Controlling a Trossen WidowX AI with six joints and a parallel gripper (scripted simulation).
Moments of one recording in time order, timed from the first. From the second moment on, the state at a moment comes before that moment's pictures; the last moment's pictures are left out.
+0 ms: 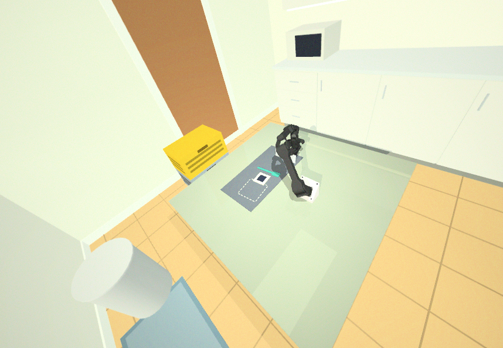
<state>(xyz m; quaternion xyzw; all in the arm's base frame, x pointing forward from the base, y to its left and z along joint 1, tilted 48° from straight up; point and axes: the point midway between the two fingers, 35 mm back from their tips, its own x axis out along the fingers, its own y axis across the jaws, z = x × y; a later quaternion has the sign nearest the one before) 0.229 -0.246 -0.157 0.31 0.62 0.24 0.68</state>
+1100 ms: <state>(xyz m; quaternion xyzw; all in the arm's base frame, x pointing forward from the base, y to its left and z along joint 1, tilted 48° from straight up) 0.232 -0.219 -0.132 0.32 0.62 0.24 0.68</state>
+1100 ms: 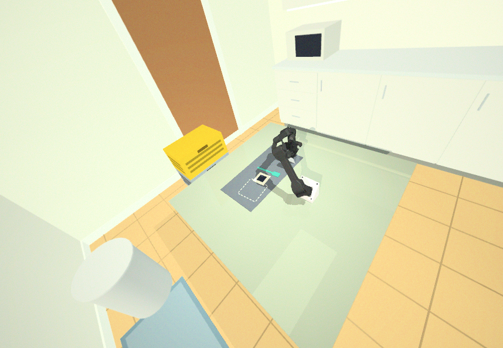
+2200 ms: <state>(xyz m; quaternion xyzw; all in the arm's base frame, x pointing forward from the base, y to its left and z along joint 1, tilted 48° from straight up) 0.234 -0.199 -0.110 0.32 0.62 0.24 0.68</state>
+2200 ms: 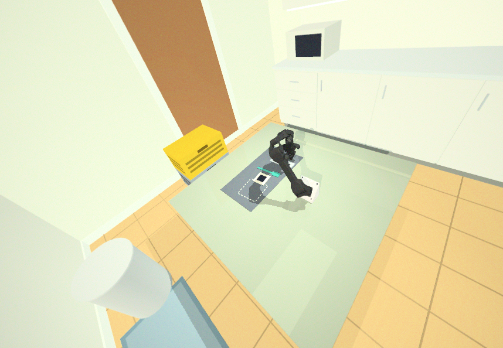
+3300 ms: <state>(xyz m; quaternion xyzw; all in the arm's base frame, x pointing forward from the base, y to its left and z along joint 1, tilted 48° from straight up) 0.235 -0.254 -0.138 0.31 0.62 0.23 0.68</state>
